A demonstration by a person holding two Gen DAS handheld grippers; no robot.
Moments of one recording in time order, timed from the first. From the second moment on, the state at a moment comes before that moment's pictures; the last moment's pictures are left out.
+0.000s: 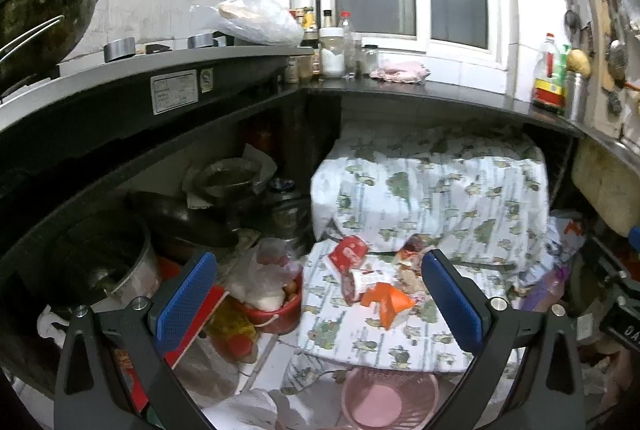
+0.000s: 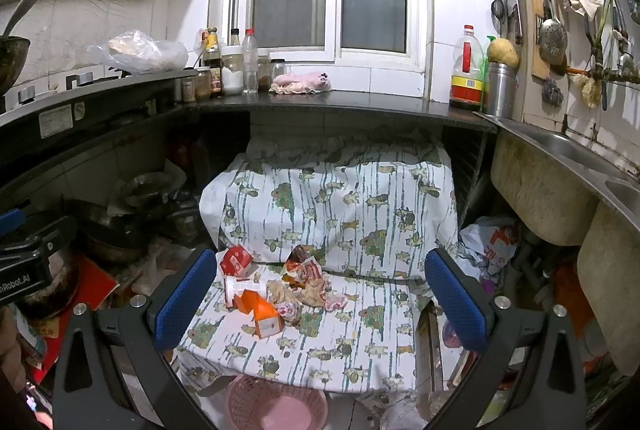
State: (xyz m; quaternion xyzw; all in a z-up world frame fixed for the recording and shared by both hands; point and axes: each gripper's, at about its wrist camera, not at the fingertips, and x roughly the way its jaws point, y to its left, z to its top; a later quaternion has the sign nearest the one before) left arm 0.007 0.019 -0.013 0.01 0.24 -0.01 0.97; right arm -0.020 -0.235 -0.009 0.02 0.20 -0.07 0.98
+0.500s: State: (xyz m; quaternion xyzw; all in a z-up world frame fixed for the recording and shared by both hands) left arm 0.126 -0.019 -0.091 0.05 0.34 0.01 0.94; right arm 0.077 -0.281 -0.079 0.03 0.30 -0.10 0.95
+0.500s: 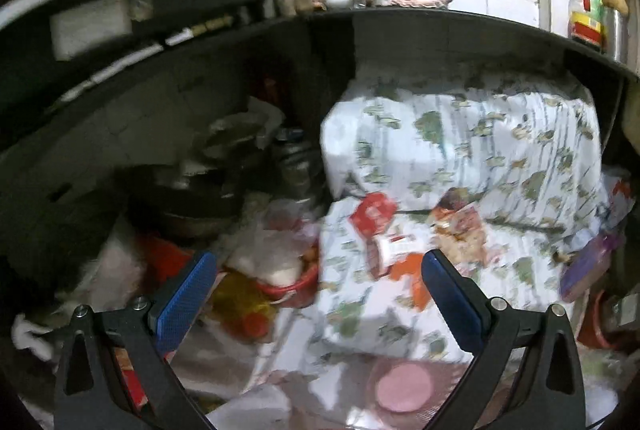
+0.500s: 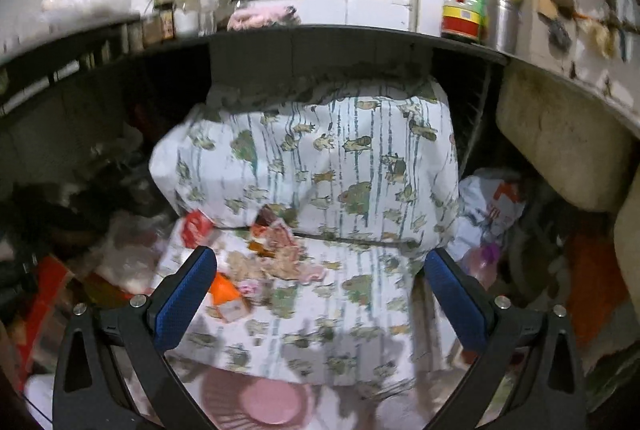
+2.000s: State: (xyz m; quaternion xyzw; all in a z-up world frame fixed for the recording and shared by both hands) left arm 0.339 -0.099 -0.323 -0.13 0.63 -0.16 0.75; right arm 0.323 -0.310 -0.338 0.25 0.58 0.06 0.77
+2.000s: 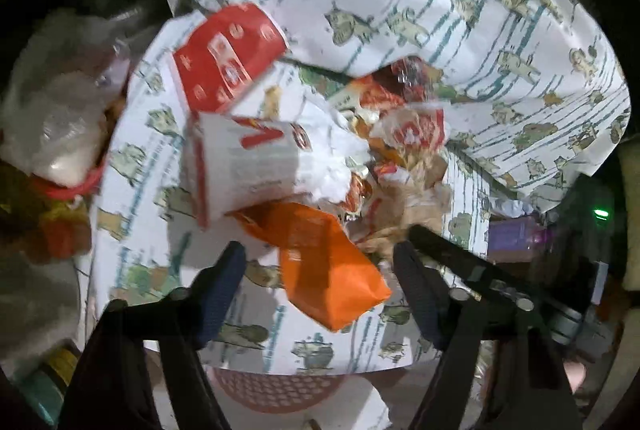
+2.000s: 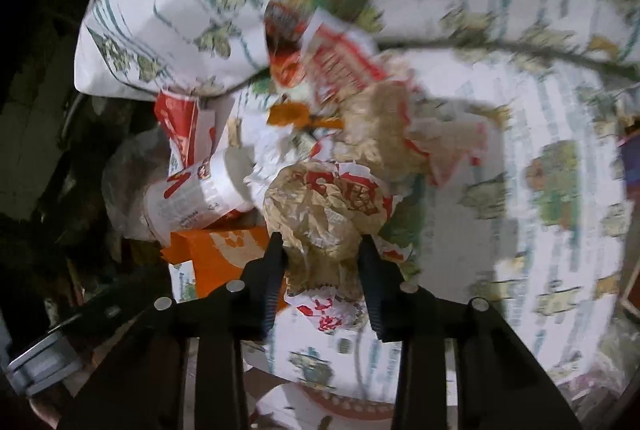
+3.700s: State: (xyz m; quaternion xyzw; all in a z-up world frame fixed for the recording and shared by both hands) left arm 0.264 -0.092 -0.215 -0.04 0.47 -0.21 0.86; right arm 0.218 -0.328 -0.205 0.16 0.43 0.08 0.89
